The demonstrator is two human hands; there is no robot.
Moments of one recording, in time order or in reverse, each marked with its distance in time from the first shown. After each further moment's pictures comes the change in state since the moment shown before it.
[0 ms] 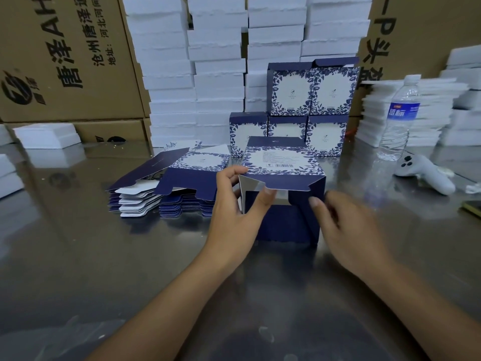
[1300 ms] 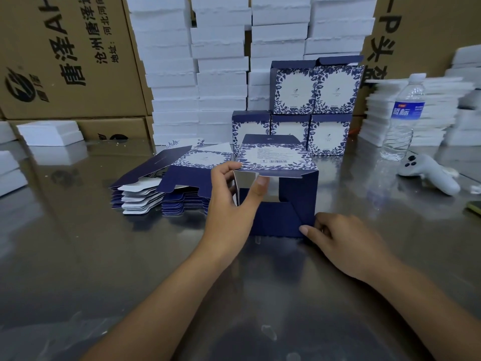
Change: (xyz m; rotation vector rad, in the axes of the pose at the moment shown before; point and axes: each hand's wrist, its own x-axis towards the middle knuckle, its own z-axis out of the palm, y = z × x) left_hand 0.008 -0.001 -0.004 -0.009 0.085 -0.060; right_hand -0.003 0.002 -0.003 -0.176 -0.440 0.139
